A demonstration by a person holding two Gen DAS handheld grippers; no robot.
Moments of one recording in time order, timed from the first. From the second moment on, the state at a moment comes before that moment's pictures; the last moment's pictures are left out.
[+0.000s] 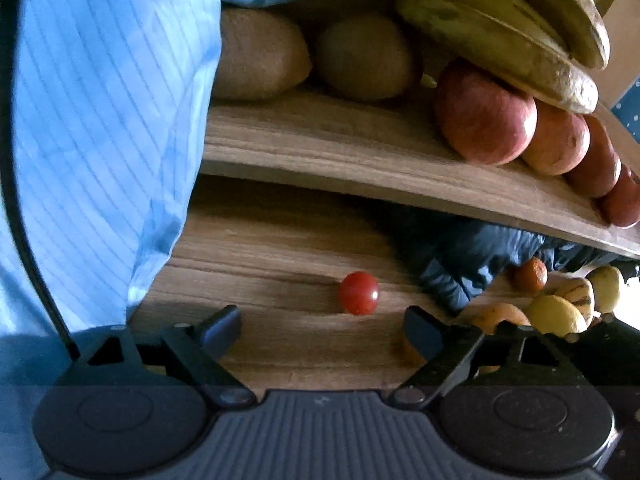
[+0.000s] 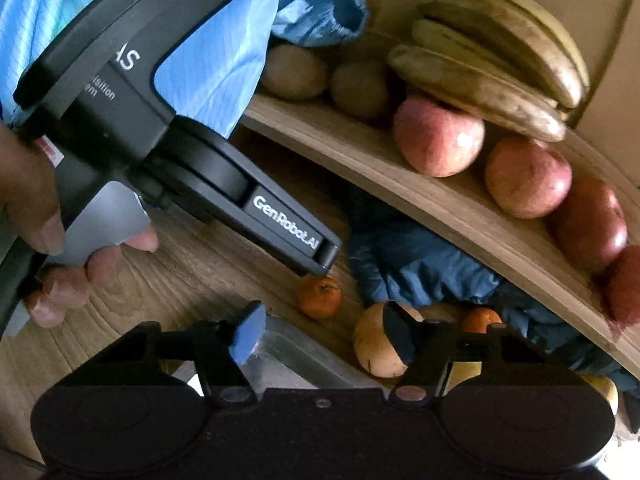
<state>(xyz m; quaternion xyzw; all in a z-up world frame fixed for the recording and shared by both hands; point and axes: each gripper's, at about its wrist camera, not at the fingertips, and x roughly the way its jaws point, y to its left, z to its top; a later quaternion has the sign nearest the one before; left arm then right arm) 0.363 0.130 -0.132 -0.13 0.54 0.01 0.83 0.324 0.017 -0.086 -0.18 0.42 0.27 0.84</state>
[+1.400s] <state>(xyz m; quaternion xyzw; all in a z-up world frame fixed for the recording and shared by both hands) 0.365 0.135 -0.131 -0.17 0.52 -0.03 0.84 0.317 0.097 -0.115 -0.42 0.40 0.29 0.76</state>
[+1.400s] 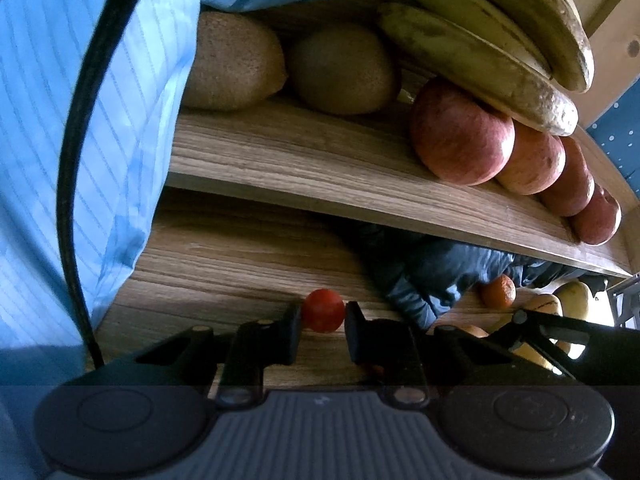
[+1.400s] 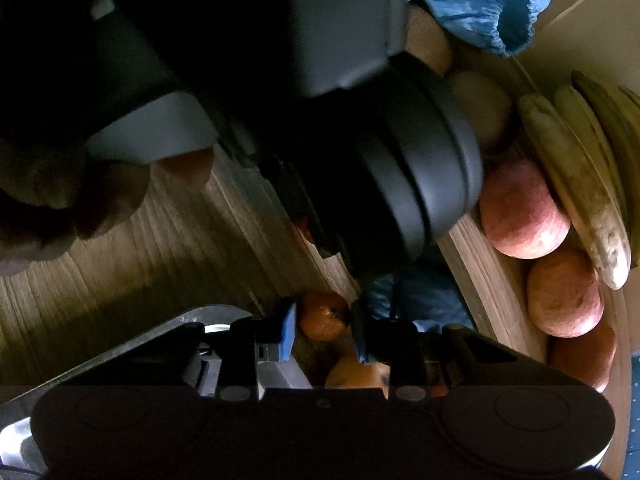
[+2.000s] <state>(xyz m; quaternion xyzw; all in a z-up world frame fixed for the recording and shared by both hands) 0.329 0.109 -0.097 -0.13 0.50 -0.03 0.85 0.270 0.044 -0.070 -0.35 0.37 0.26 0.82</state>
